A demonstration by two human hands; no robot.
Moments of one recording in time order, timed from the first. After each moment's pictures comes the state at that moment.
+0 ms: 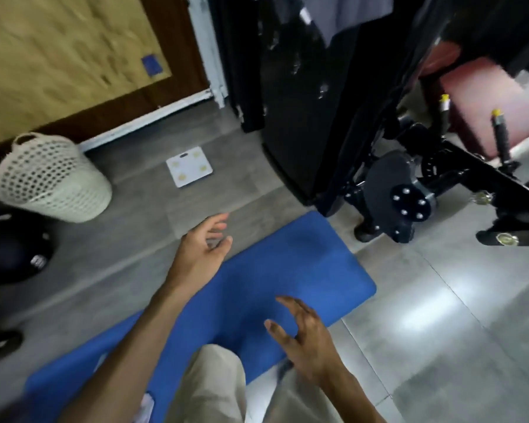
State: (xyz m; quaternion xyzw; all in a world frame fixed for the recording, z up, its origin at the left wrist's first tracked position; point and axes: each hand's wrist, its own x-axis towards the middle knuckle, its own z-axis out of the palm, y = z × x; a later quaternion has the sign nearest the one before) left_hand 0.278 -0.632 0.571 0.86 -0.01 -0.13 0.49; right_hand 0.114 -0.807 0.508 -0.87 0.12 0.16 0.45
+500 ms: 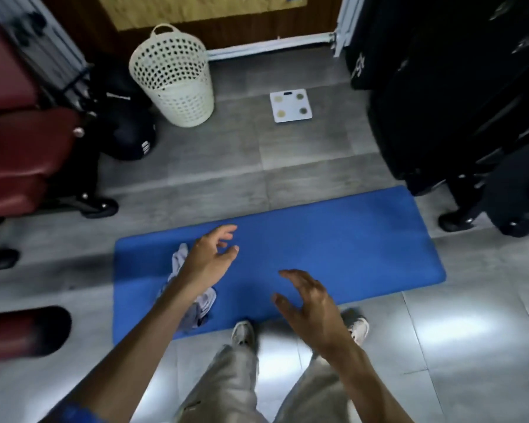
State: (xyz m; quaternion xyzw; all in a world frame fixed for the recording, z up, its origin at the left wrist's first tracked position) left_hand 0.044 -0.250 0.503 0.86 0.15 -0.18 0.45; right_hand -0.022 -0.474 0.497 -0.90 -0.05 0.19 0.38
